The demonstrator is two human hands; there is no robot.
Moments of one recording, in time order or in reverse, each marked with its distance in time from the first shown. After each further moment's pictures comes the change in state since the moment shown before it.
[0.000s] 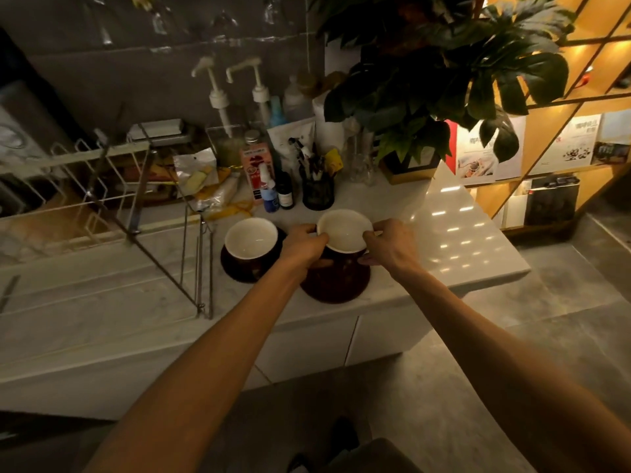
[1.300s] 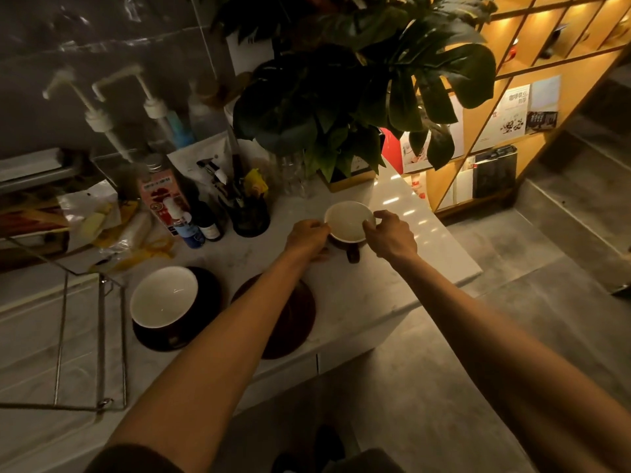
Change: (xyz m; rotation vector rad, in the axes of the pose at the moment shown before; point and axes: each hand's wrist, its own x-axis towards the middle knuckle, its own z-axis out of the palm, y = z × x) left_hand 0.095 0.046 0.132 0.195 -0.124 0.032; right_hand 0.103 0.047 -0.080 -0.239 0.209 0.156
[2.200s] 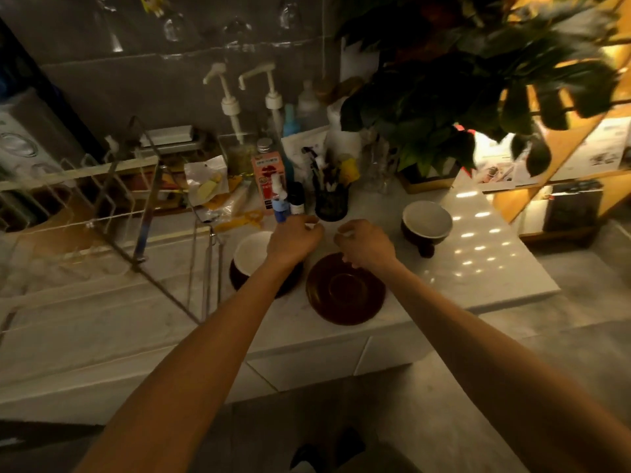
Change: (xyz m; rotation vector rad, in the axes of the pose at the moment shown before) left_hand -0.092 -0.052 -0.157 0.389 0.242 0.260; right_hand -0.107 -0.104 0.082 -0.069 -0.367 -0.259
